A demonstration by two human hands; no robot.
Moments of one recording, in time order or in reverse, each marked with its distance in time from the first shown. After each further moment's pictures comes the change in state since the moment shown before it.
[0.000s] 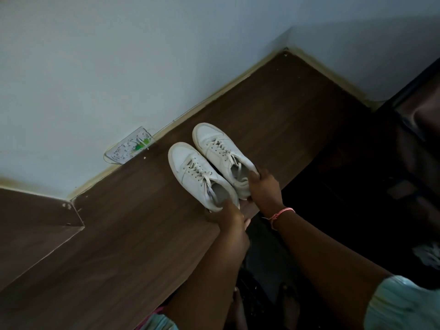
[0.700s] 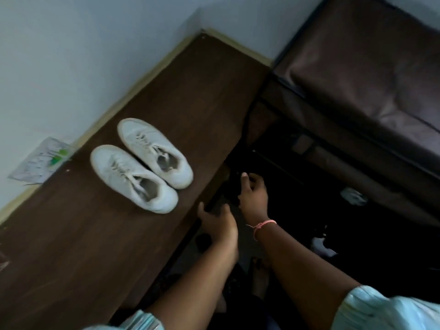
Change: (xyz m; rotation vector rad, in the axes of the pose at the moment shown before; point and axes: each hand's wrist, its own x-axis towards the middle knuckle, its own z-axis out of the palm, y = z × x) left_hand -0.019 -0.137 0.013 0.491 -0.128 0.355; right_hand -0.040 0.110 -0.082 0.399 0.336 0.248
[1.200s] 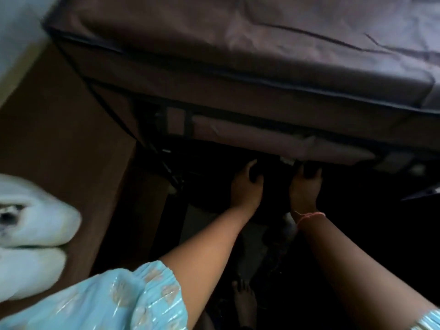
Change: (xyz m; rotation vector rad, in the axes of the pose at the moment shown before) left_hand -0.045 -0.092 0.201 0.874 -0.801 0.598; right_hand 0.125 0.121 -0.234 0.269 0.750 -0.055
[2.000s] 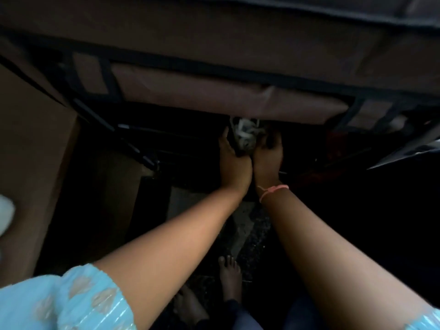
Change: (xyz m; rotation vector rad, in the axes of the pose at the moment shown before) left_hand 0.006 -0.004 0.067 -0.387 0.195 0.062; right_hand 0.002 0.019 0.008 0.002 -0.148 -0.082
